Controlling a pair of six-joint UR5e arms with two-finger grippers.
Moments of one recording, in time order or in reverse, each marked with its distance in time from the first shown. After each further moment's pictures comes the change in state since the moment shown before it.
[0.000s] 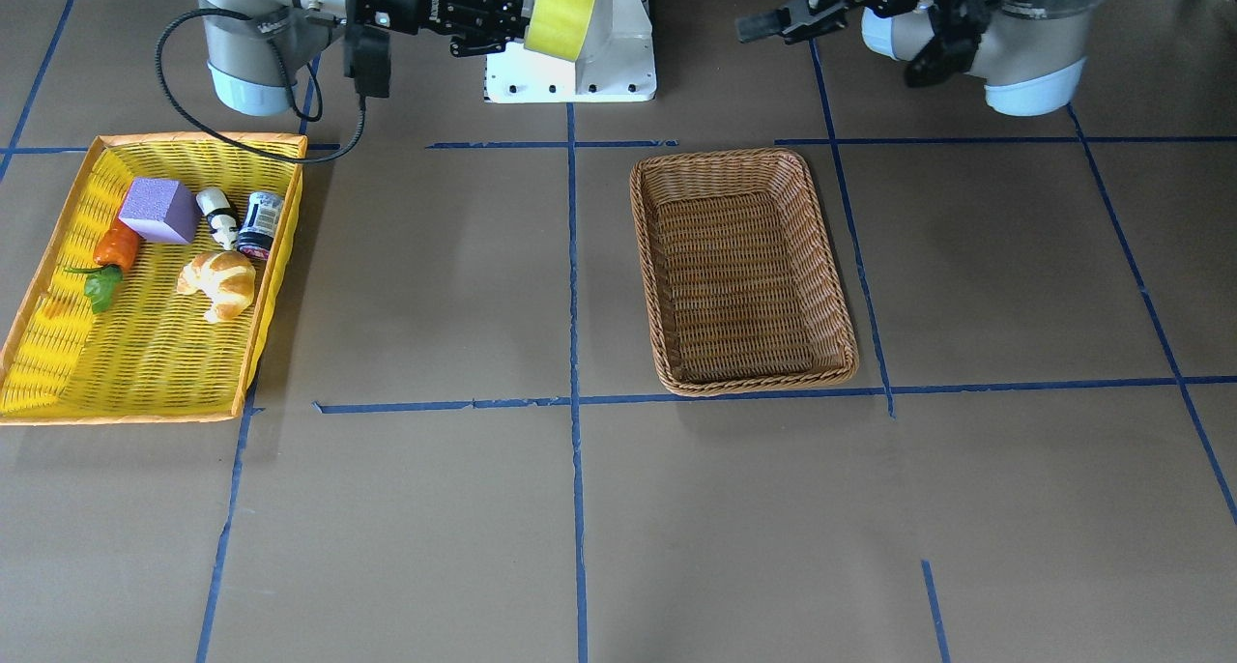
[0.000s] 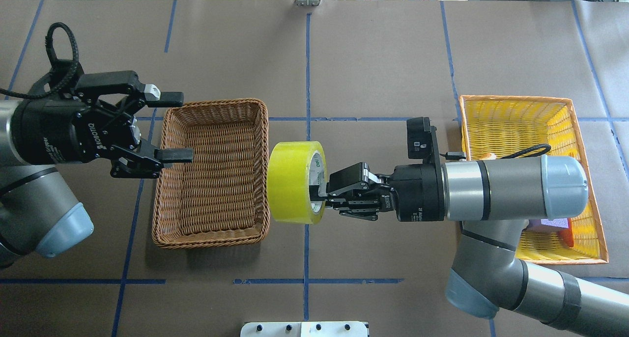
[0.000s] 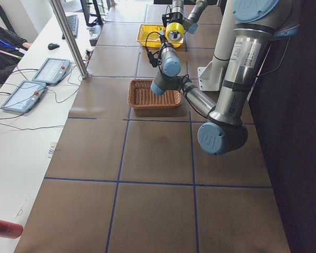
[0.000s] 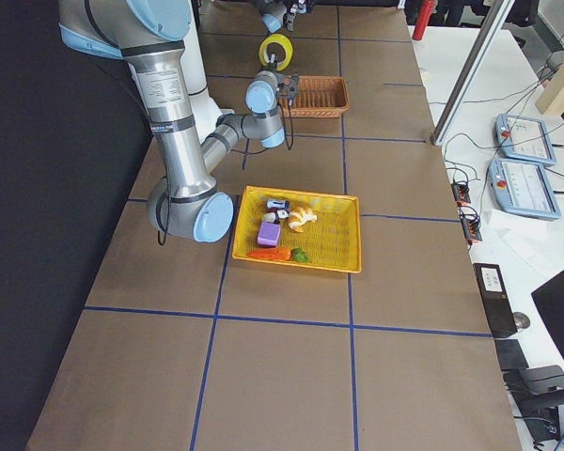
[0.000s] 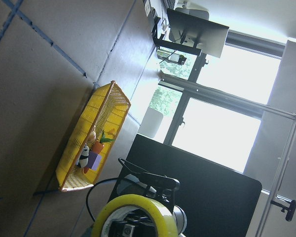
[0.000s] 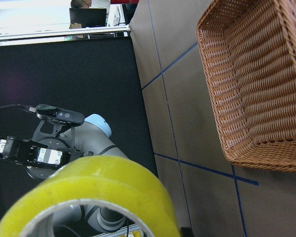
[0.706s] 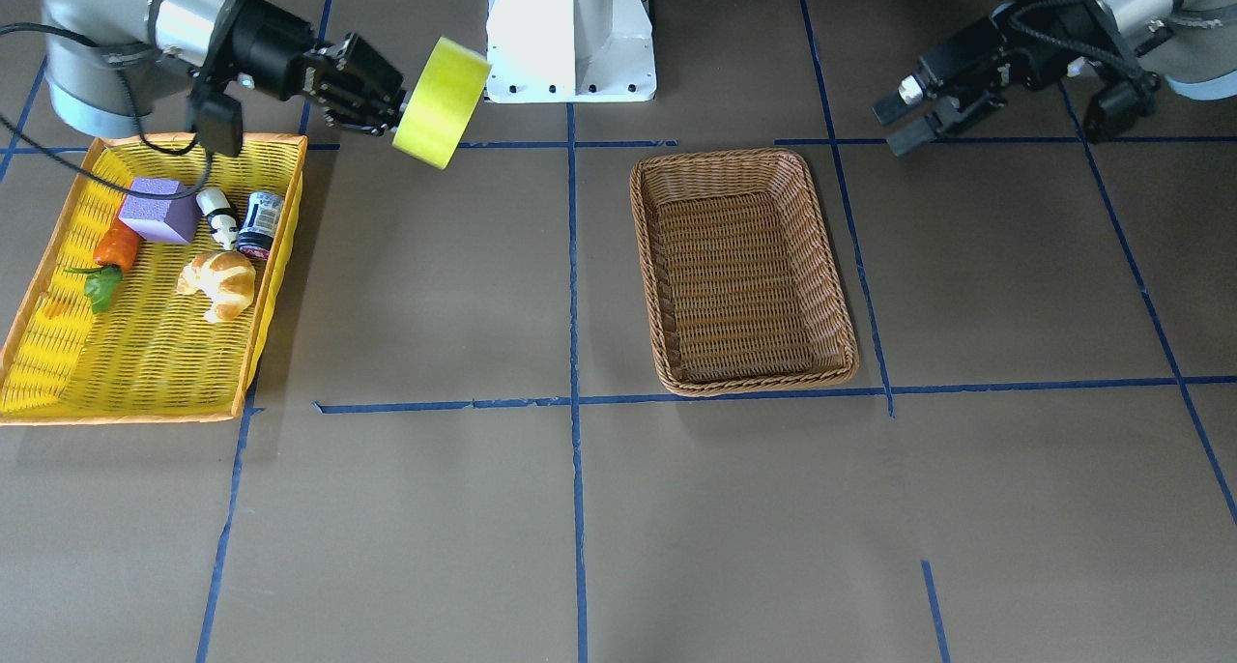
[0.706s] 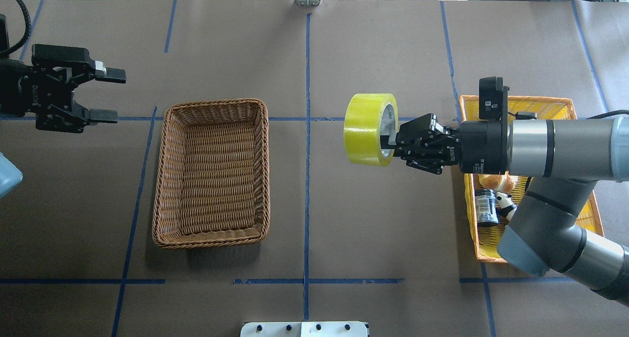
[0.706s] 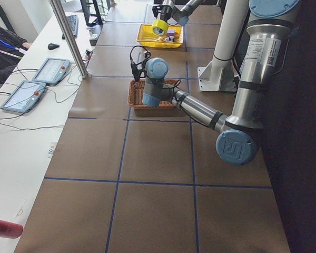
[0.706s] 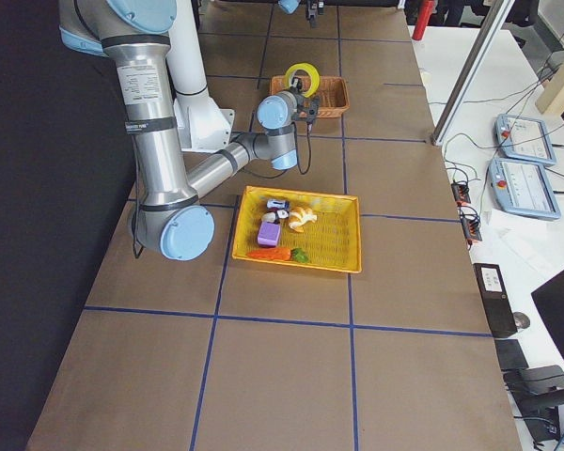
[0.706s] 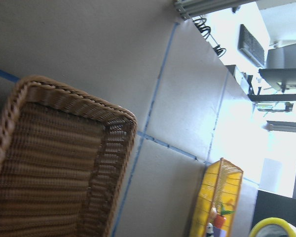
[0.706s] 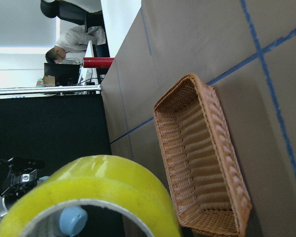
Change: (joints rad) left arm -0.257 0.115 0.025 0.242 -0.253 0.293; right arm 0.168 -0.143 0.010 -0.023 0.026 0.000
